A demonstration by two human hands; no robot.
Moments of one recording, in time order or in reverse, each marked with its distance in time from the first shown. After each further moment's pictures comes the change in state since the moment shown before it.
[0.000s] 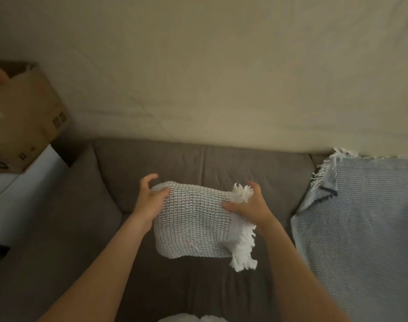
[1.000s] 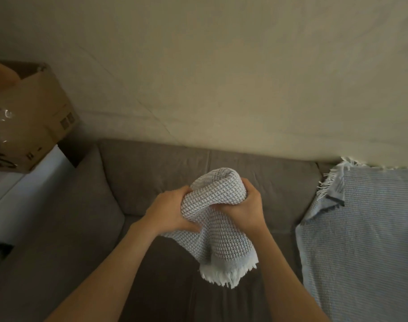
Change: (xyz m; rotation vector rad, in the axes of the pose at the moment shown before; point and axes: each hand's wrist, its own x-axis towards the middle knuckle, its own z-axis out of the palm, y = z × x) left_hand -0.014 0.024 0.007 0.846 -0.326 0.530; right_hand -0.021 -0.034 0.039 -0.059 0.137 -0.464
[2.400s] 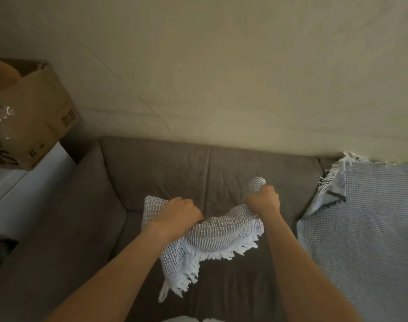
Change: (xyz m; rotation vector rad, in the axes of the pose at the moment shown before) left_hand -0.002 0.013 0.035 0.725 -0.131 0.346; right_hand 0.036 0.021 -0.032 -0.493 0.085 0.629
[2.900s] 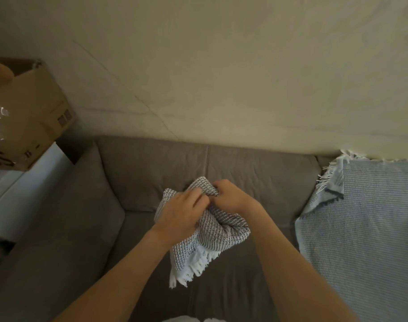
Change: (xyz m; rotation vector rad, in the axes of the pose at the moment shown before) left_hand 0.002 0.006 0.011 -0.136 0.595 0.049; right_hand -0.027 -0.049 0.024 -0.145 -0.507 -0.707
